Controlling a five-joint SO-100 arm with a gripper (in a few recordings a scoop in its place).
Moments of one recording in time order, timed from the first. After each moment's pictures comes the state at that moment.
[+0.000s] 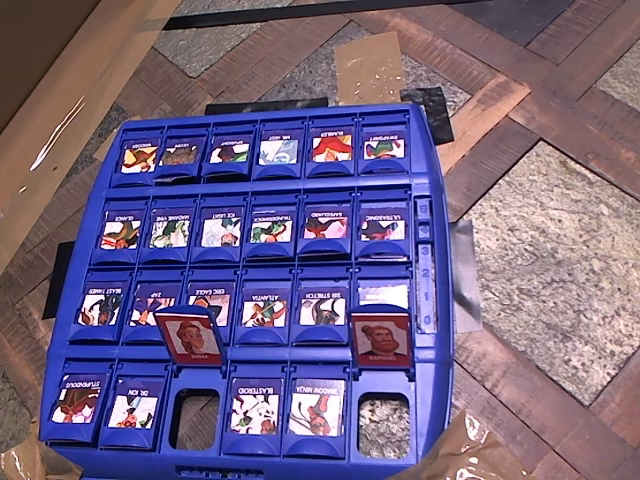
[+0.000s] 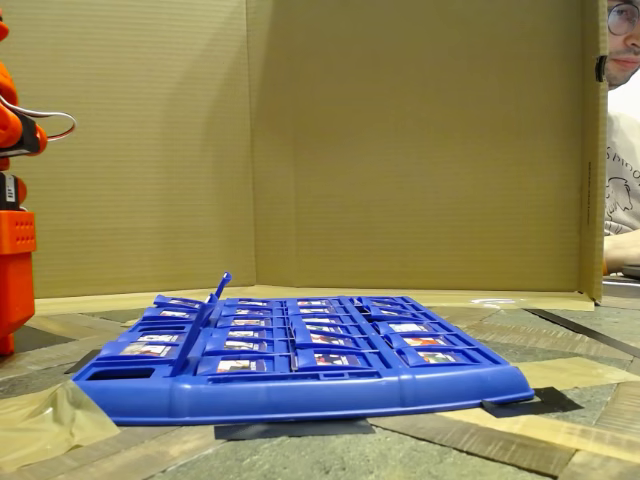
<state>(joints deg) 0.1 188.1 179.3 -110.2 172.6</state>
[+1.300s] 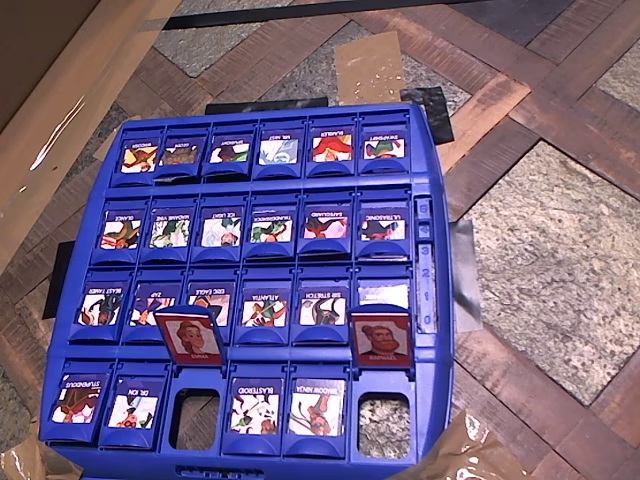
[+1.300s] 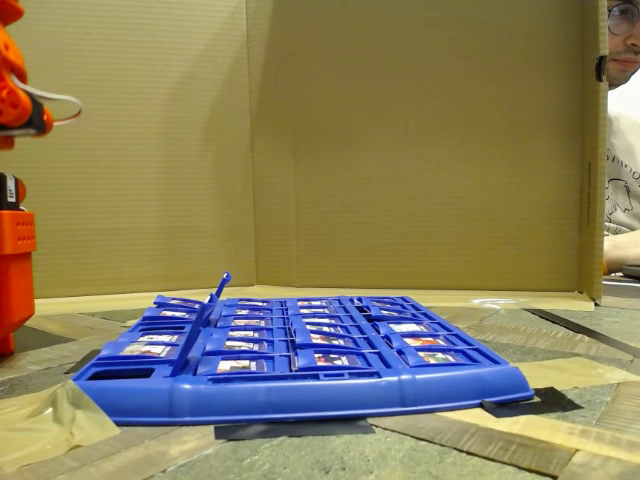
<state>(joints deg) -1.7 173.5 167.9 -107.6 172.7</state>
